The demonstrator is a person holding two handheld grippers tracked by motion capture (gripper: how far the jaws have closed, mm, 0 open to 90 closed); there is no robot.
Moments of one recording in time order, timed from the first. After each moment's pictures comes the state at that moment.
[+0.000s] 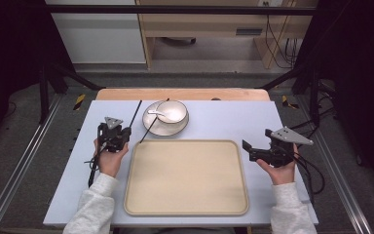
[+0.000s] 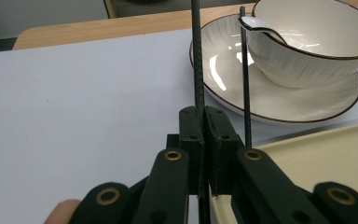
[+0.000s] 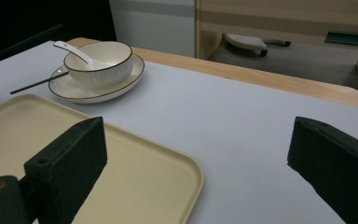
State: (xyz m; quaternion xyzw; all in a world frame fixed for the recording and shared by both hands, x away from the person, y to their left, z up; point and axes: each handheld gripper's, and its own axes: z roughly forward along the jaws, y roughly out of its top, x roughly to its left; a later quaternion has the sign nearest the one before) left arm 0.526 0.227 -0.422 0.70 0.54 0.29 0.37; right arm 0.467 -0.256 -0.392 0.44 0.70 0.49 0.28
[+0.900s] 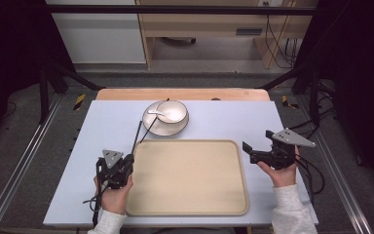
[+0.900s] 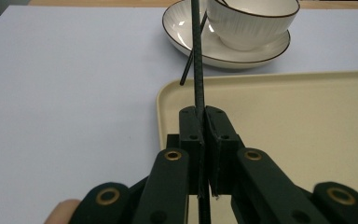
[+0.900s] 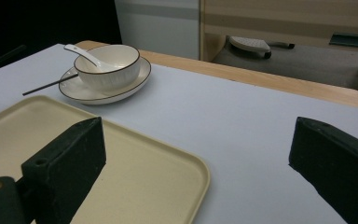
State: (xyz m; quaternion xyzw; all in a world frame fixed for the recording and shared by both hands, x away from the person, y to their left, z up) left arm 0.419 0.198 -0.432 0.65 0.57 0.29 0.40; right arm 0.459 -0.256 -0.388 0.44 0.70 0.50 0.28
